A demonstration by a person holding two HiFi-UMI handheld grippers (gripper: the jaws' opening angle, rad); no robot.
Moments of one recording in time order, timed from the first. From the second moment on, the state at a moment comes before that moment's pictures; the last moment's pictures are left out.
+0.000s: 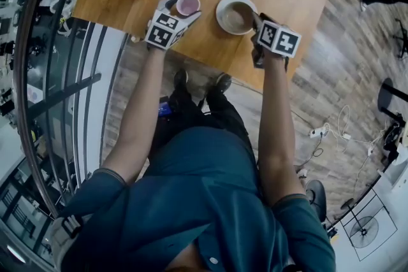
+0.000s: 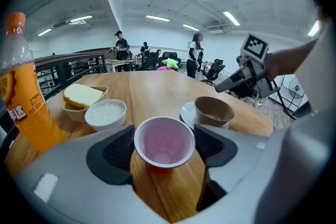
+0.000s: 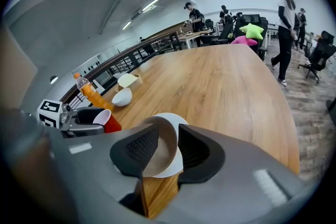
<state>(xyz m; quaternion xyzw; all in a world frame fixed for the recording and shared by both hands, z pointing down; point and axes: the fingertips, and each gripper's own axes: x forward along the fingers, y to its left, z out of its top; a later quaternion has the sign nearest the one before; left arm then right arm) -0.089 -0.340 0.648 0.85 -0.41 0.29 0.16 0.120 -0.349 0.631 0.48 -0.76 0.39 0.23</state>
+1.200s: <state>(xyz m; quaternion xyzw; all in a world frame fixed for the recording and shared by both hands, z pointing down) -0.100 -0.333 0.587 0.87 -0.43 0.21 0.11 0.125 -0.342 0.682 0.46 -0.71 0.46 0.25</state>
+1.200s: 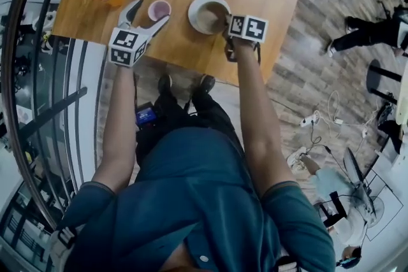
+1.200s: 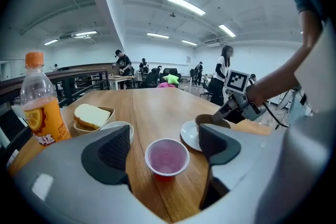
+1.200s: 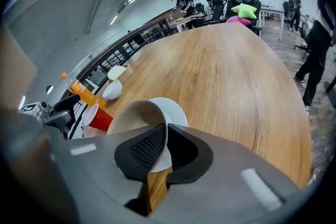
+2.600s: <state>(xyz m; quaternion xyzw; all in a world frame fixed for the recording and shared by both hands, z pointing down) -0.078 -0.315 0.554 0.87 -0.44 0.21 0.07 0.259 -0.353 0.621 0.52 -0.70 0.45 0.19</state>
